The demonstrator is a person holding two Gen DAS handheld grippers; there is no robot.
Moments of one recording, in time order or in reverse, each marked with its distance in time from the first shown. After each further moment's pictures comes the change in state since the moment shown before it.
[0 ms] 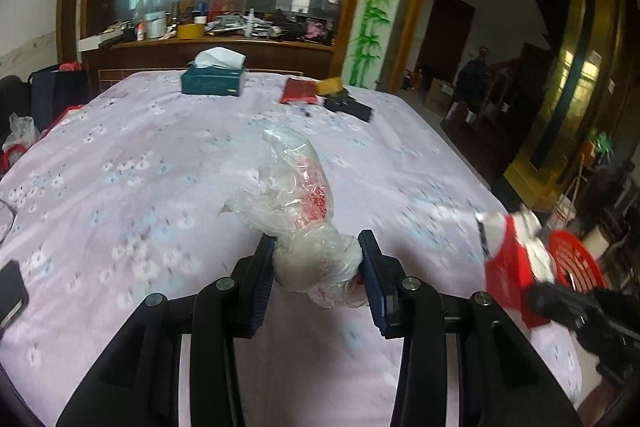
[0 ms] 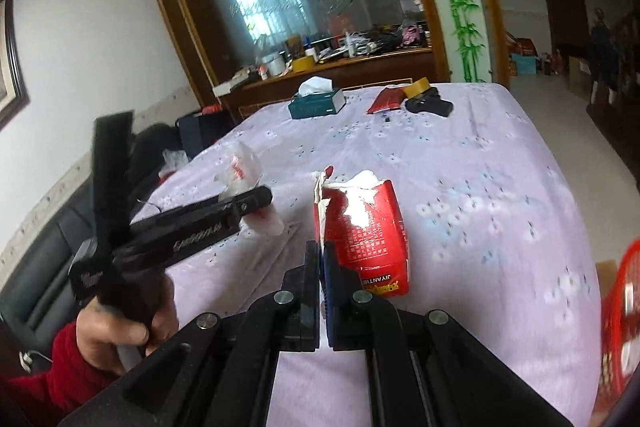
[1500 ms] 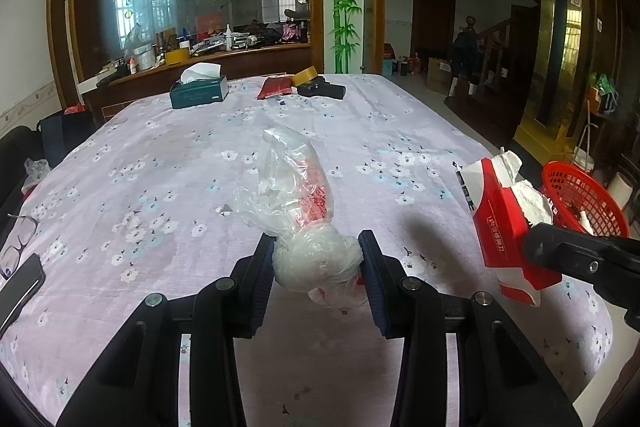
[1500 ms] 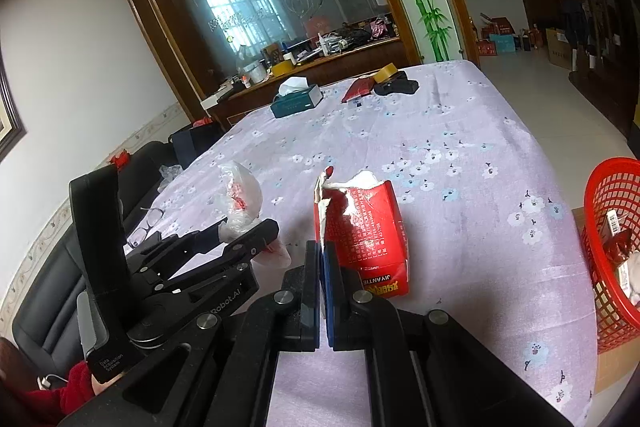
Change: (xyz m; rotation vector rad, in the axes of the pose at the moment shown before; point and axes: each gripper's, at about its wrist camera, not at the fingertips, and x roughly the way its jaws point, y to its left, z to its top) left arm -0.018 -0.069 -0.053 0.165 -0.021 0.095; right arm -0.044 -0.026 -0.043 0.111 -0.014 -0.006
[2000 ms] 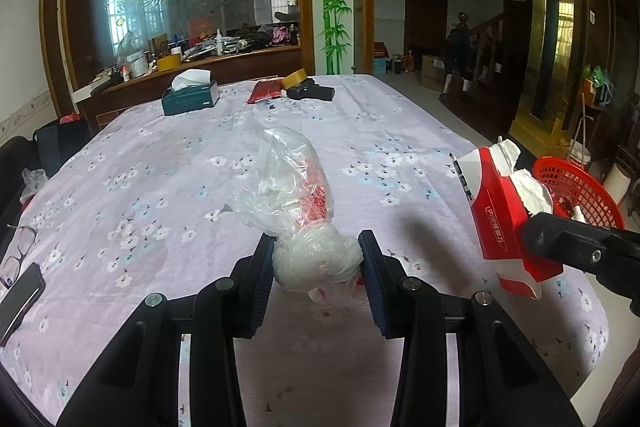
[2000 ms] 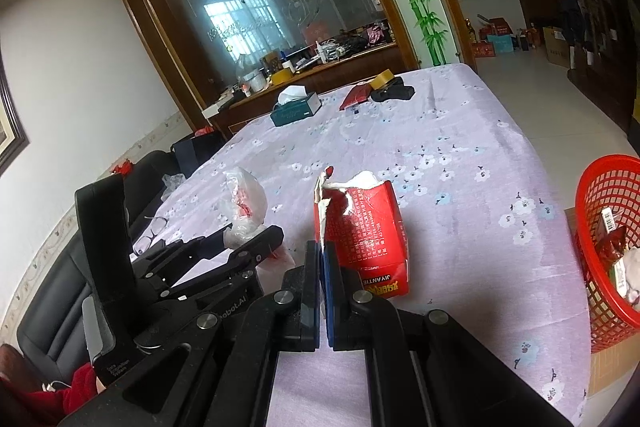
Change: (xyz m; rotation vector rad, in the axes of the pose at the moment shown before) left arm 0.000 -0.014 0.004 0.032 0.001 -0.016; right arm -0.013 -0.010 0.000 0.024 -0.027 0.012
